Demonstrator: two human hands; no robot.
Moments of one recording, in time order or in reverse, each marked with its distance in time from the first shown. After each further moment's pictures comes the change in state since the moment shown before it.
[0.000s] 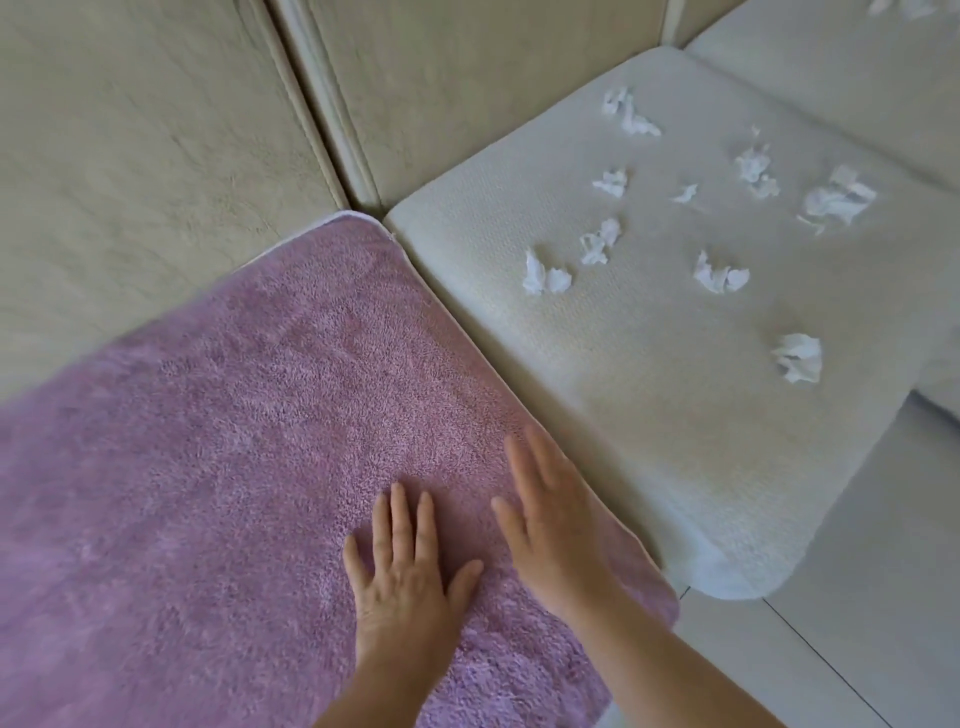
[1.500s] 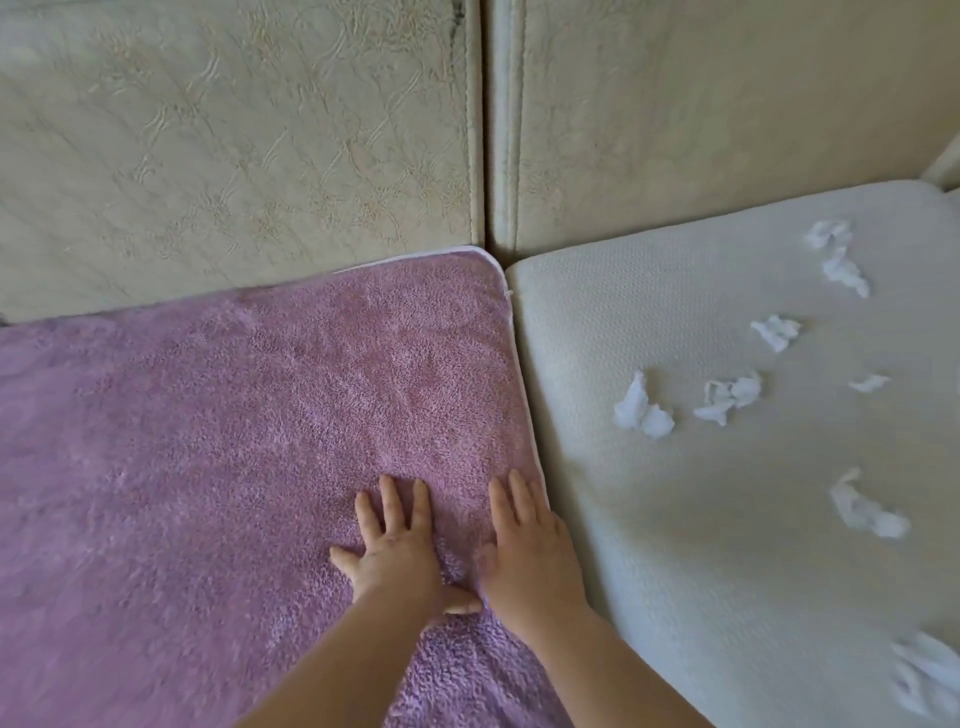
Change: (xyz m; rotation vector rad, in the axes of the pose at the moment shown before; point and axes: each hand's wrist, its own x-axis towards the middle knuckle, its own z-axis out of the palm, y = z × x) left_hand 0.118 0.026 -0.057 -0.173 -0.461 -0.599; right_hand 0.133 -0.027 -0.029 -0.256 -0.306 -0.332
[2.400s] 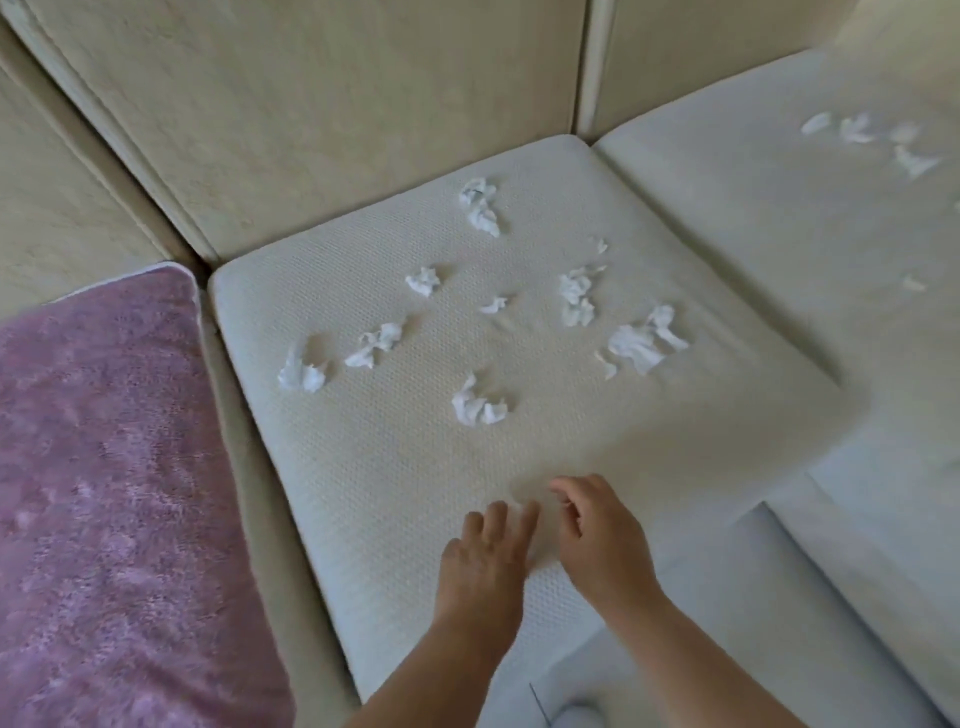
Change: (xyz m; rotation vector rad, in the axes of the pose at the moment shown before) left_hand -0.178 0.336 0.131 -0.014 0.417 0.762; right_hand -0.203 0.336 -0.124 0.334 0.361 0.280
